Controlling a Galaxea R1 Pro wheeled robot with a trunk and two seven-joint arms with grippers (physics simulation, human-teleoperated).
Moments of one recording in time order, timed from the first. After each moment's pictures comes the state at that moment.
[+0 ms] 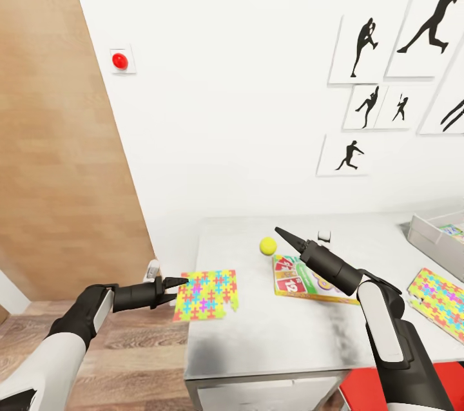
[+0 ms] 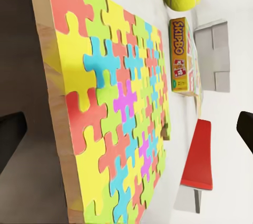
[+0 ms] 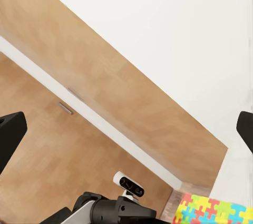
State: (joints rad) left arm -0.73 0.12 0.30 -0.55 -0.02 0.88 -1.18; right arm -0.41 -0.01 -0.16 -1.50 -0.72 0.76 0.71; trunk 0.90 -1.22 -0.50
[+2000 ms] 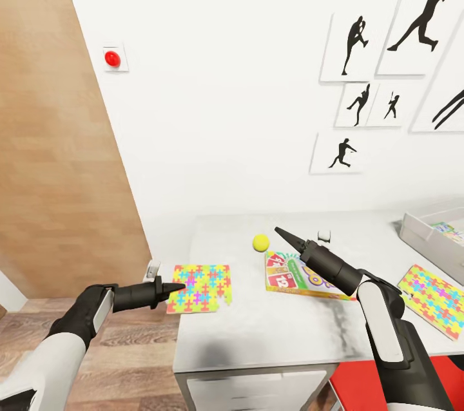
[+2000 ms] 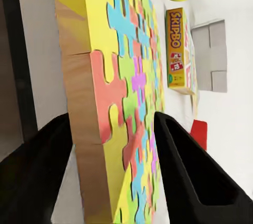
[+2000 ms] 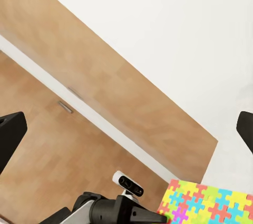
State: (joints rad) left arm -0.73 0.12 0.30 -0.55 0.00 0.89 -1.18; right arm -0.41 -0.01 -0.16 -1.50 -0.72 0.76 0.71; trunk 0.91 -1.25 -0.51
